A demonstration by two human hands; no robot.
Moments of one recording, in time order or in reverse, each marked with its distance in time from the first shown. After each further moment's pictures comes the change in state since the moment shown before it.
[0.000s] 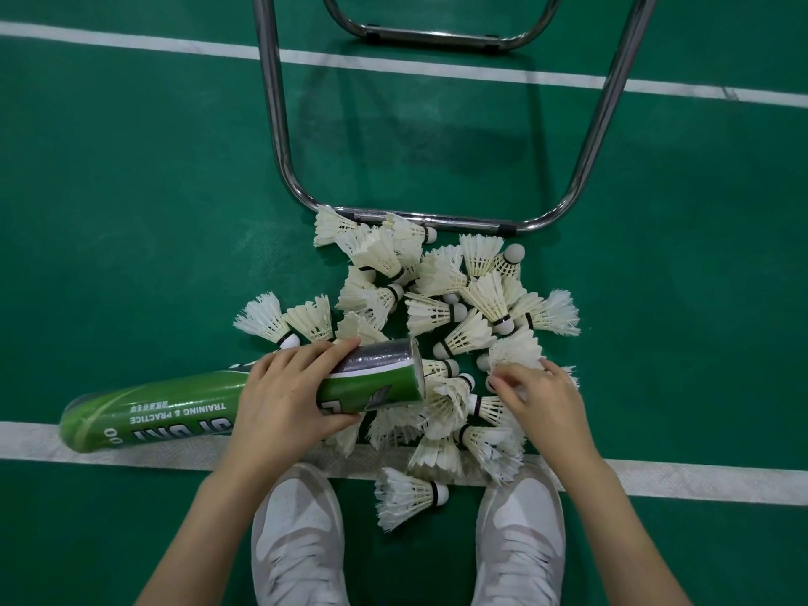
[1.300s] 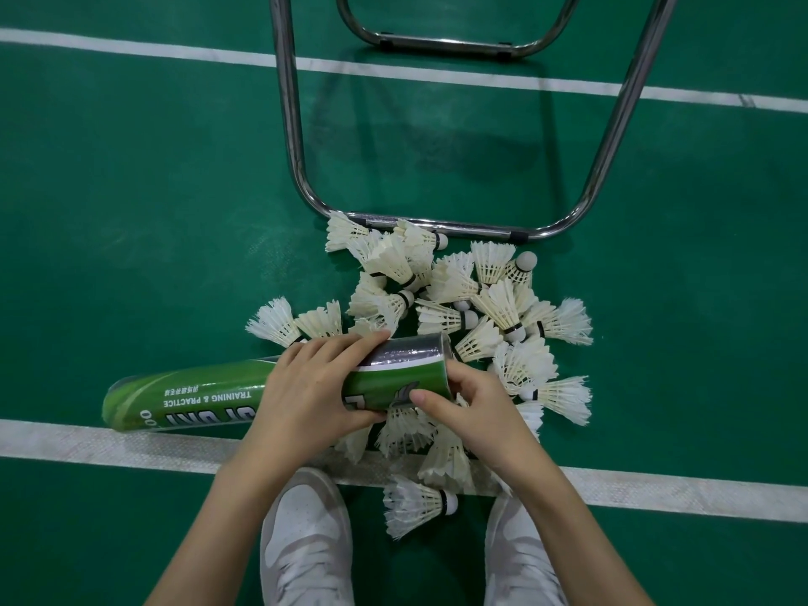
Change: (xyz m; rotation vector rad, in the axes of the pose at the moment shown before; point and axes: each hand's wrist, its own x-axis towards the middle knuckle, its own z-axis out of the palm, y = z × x) left_hand 0.016 0.009 -0.010 0.000 0.056 0.129; right_hand -0.002 -0.096 -0.022 1.012 -0.382 0.048
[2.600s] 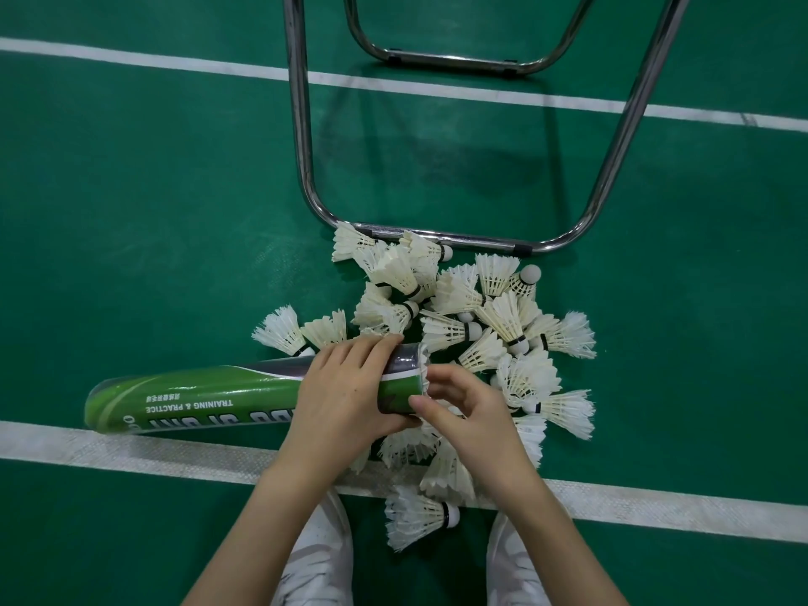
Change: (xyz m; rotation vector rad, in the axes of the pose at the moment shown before) left_hand 0.015 0.027 0.003 -0.040 0.035 -0.038; right_hand 0.001 0.007 0.009 0.046 0.136 0.010
